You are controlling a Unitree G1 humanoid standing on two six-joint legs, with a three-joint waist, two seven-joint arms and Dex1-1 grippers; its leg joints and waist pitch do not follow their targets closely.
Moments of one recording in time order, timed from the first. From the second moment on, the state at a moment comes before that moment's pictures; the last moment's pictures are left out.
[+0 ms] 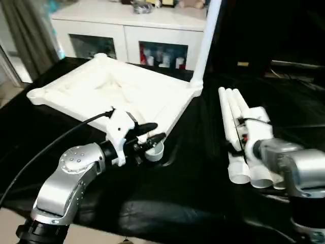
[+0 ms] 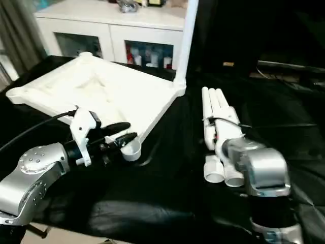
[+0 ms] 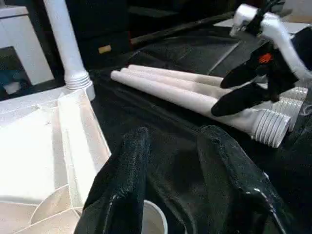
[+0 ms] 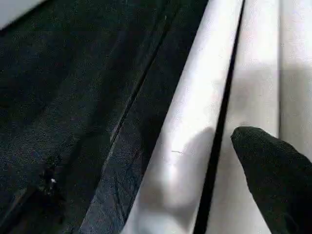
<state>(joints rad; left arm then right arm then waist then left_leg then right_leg) -0.22 0.39 -0.13 -0.27 -0.29 0.45 -0.72 -0.40 -0.35 -0.03 -0.16 0.15 1.29 0.20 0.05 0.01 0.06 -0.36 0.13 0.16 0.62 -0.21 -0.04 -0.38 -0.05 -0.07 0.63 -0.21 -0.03</state>
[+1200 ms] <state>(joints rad) -0.25 0.57 -0.27 -0.36 -0.35 0.60 -0.92 -0.44 -0.30 0.00 0.00 0.15 1.29 0.20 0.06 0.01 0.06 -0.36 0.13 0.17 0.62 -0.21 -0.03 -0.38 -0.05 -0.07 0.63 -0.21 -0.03</state>
